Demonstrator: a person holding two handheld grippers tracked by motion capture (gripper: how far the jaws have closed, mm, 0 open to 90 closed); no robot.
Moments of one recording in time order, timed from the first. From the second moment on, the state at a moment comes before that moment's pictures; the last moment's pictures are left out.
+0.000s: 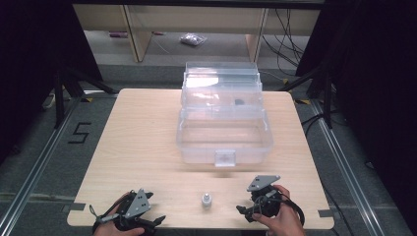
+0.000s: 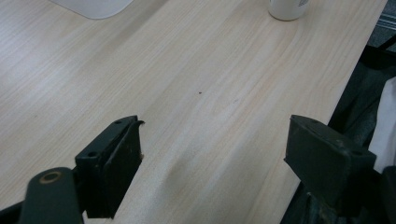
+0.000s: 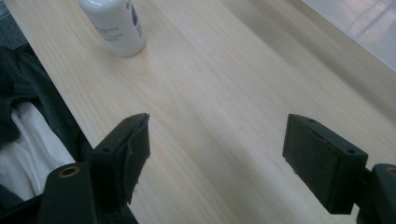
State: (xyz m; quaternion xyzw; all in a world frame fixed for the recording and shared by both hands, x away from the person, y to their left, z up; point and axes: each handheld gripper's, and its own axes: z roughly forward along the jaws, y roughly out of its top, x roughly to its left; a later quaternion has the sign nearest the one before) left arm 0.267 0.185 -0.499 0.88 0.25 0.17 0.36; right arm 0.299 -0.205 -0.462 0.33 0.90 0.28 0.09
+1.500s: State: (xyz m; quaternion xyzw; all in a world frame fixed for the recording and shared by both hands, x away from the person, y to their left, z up) left arm 0.267 0.186 -0.499 0.88 0.25 0.17 0.36; right arm 0.312 -0.109 -0.447 0.18 0.95 0.24 0.08
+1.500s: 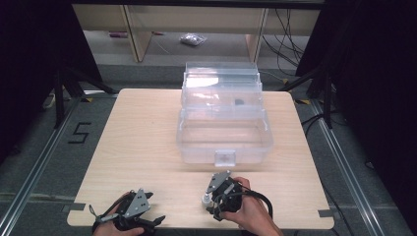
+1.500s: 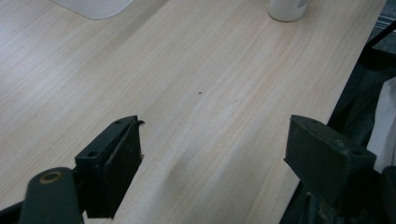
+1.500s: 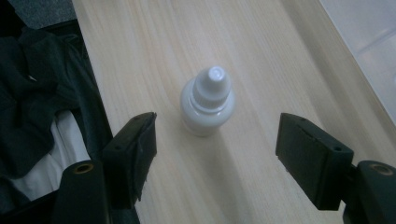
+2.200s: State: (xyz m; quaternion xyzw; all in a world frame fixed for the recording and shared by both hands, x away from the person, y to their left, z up) left arm 0.268 0.187 -0.498 0.89 0.24 0.17 0.36; right arm 0.316 -0.088 -0.456 0.16 0.96 0.21 0.06
